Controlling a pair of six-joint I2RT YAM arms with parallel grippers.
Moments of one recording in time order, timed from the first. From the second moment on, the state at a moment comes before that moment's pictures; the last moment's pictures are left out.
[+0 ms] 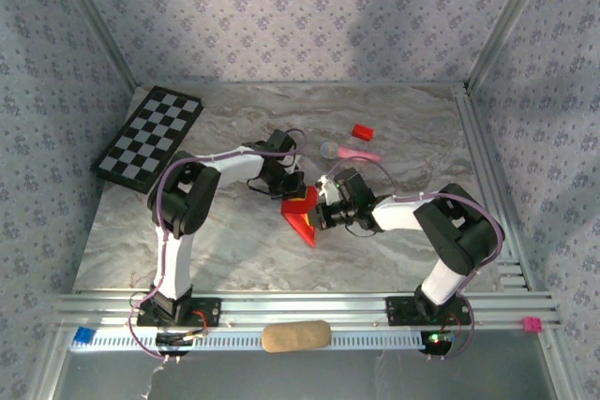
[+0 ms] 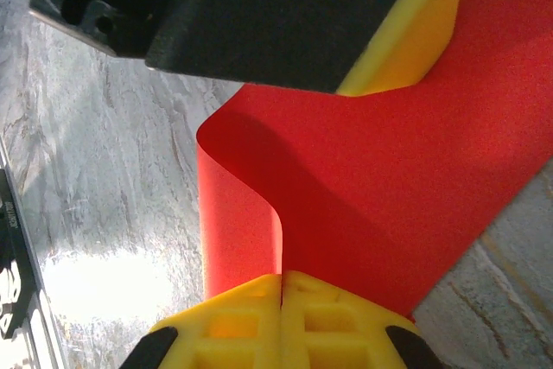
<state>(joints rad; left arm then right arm) -0.61 2.03 1.32 -0.53 0.49 -0.52 0.65 1.66 0.63 0.22 -0.54 0.44</state>
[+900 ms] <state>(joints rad) -0.61 2.03 1.32 -0.53 0.49 -0.52 0.65 1.66 0.63 0.20 -0.51 0.44</state>
